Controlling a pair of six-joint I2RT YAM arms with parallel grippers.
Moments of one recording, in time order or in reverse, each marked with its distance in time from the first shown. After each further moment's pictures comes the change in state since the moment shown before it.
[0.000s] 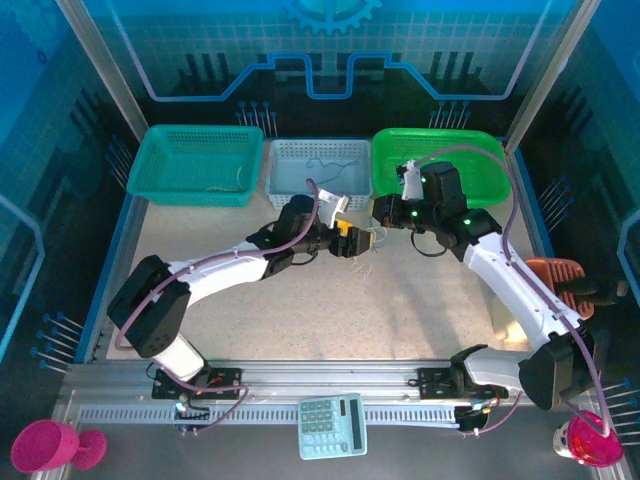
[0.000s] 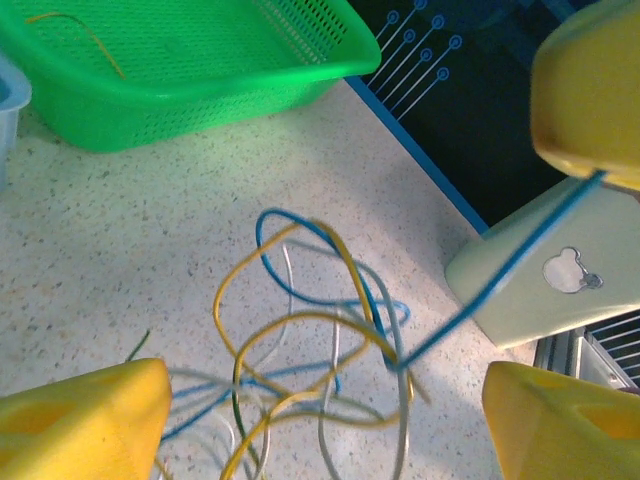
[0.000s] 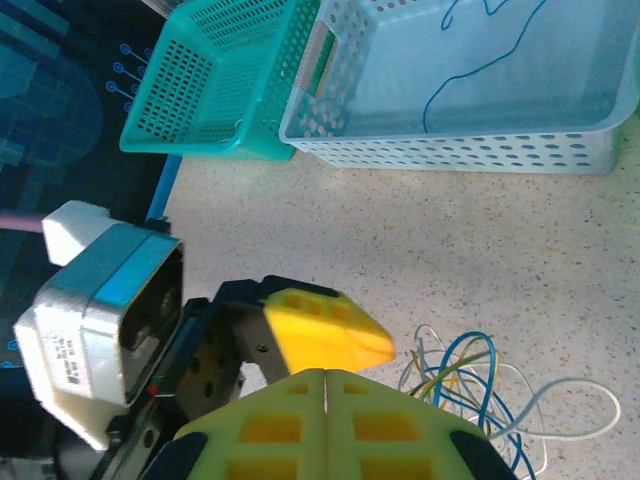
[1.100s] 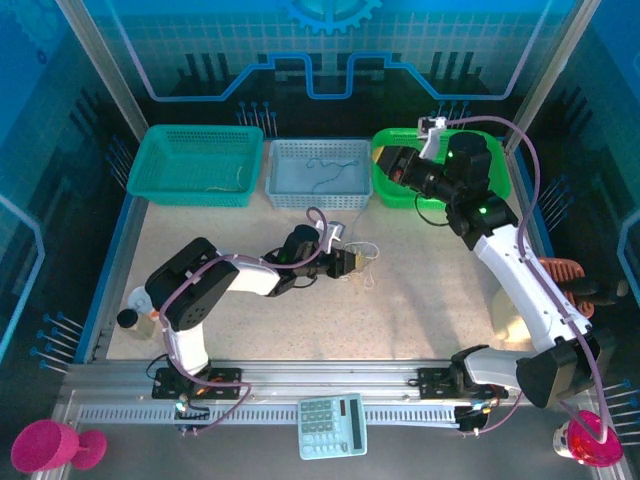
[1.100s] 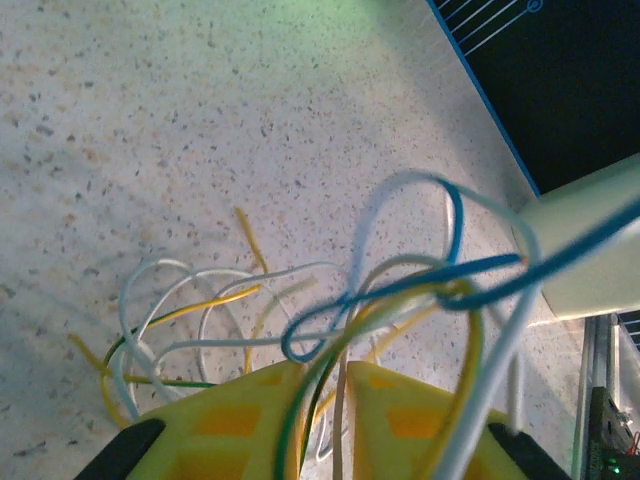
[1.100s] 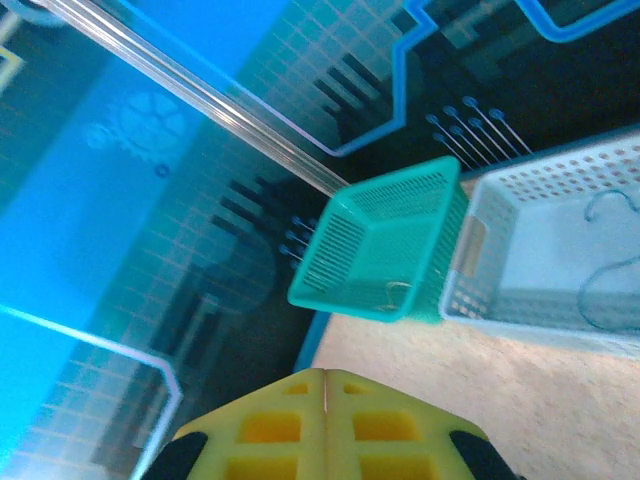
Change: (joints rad) left arm 0.001 0.228 -0.214 0.363 0.025 -0.155; right arm -0.066 0.011 0.153 0.312 -0.082 0.287
